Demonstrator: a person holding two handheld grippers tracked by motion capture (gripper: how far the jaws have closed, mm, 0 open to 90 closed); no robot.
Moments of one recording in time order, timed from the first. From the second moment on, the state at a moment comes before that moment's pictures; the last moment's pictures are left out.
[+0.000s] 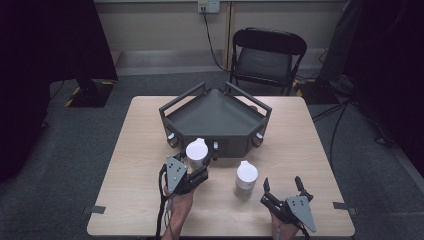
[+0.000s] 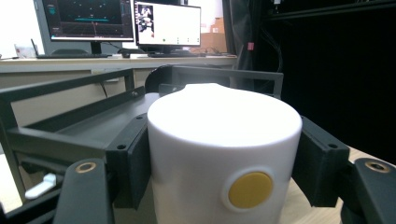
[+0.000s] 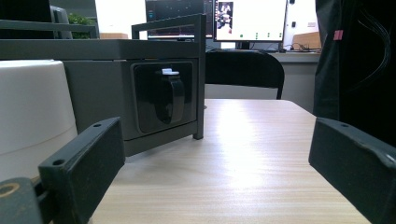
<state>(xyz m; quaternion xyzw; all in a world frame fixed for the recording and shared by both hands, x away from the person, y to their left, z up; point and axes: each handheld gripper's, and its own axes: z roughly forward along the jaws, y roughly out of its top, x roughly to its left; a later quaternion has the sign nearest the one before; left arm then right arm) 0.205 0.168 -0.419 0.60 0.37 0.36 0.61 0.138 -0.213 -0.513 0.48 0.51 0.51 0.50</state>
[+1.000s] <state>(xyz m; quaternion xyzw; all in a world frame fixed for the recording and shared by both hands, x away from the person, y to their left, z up) 0.260 0.182 -0.349 0.61 0.35 0.35 0.62 0.138 -0.214 -0.513 0.48 0.51 0.51 0.50</state>
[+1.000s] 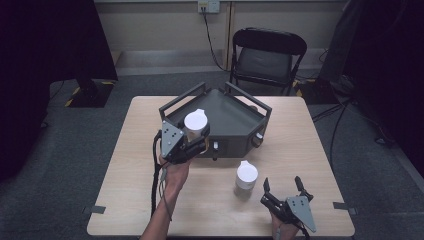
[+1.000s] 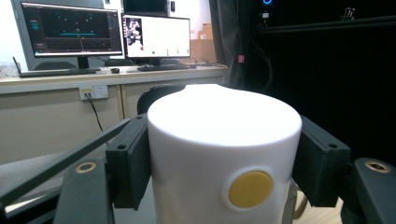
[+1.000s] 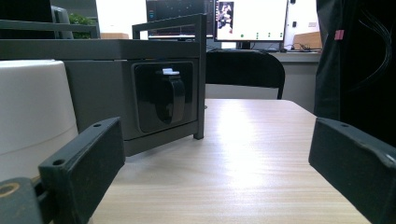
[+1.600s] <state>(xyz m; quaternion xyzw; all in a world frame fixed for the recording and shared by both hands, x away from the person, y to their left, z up) 0.309 0.170 -0.326 0.60 0.39 0.37 0.60 0.138 -0.214 -0.513 0.48 0.51 0.52 0.50</state>
